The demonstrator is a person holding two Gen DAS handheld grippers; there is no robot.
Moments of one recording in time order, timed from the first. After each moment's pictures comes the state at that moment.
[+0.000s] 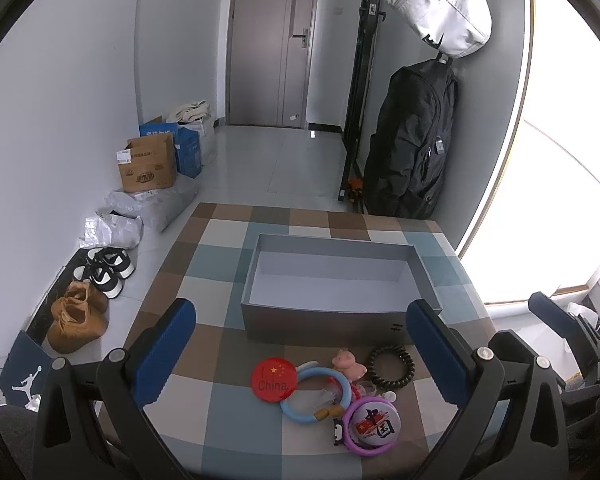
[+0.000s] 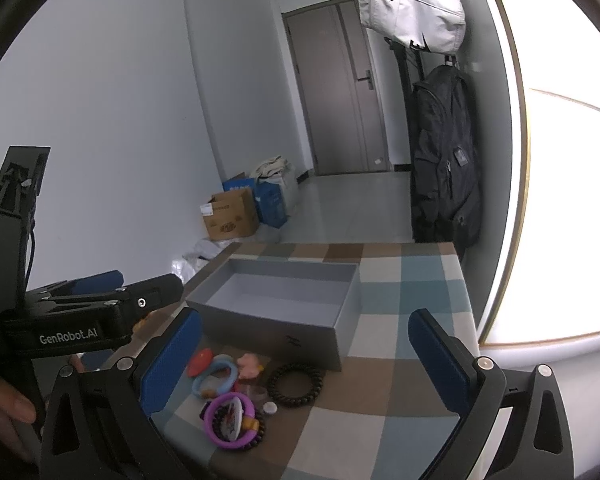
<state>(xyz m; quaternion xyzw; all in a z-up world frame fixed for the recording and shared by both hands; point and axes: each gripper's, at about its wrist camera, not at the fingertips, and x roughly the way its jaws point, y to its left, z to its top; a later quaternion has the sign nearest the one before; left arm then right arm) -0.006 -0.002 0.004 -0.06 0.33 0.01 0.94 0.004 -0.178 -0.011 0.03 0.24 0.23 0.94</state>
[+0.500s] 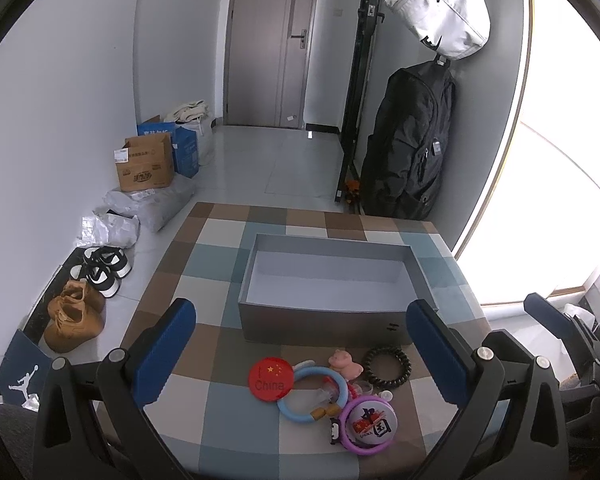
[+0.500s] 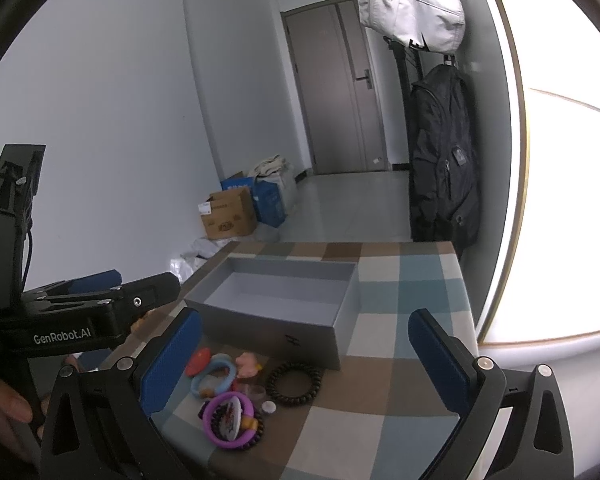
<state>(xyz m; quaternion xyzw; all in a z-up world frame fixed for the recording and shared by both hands) -0.009 -0.002 0.005 -0.06 0.32 0.01 0.94 0.002 -0.178 -0.012 0.03 0.24 0.23 0.94</state>
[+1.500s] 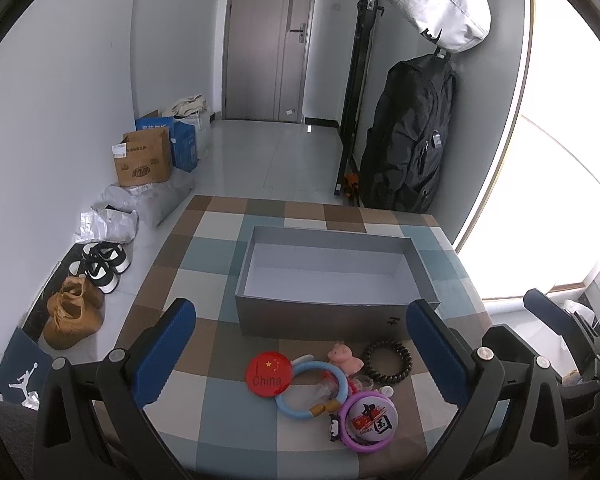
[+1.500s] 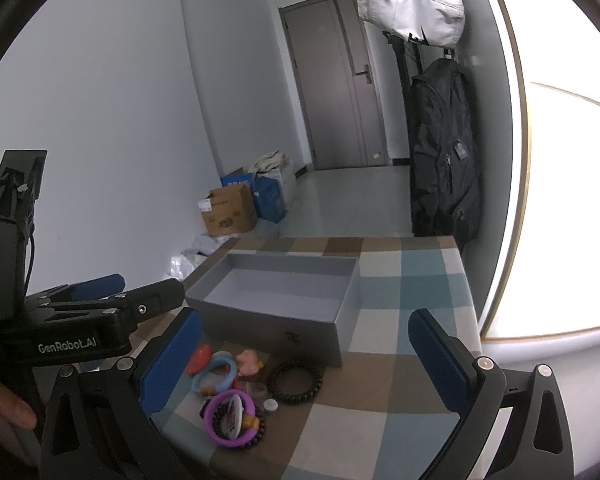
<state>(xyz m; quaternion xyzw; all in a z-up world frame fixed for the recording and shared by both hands) -0.005 -0.003 0.001 -0.06 0.34 0.01 0.94 0.003 -0.175 -0.018 0.03 0.25 0.23 0.94</state>
